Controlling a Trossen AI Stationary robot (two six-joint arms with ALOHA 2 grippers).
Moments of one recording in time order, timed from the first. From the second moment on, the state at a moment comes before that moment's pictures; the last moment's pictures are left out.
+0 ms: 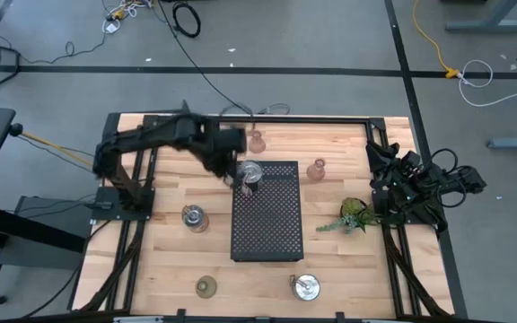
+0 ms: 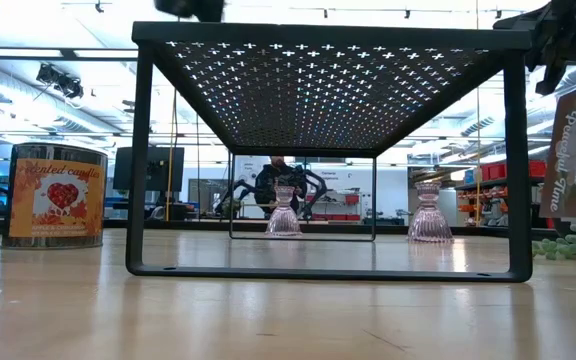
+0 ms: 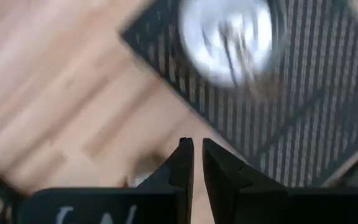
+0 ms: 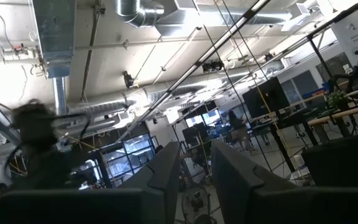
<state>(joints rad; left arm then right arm) 0.02 1.72 2.00 -1.57 -0.06 -0.77 0.26 0.01 0.02 0.74 0.80 -0.18</state>
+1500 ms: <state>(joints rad) -0.40 1.24 0.88 -1.11 -0.10 -1.55 0.26 0.01 0.02 0.74 0.94 -0.07</state>
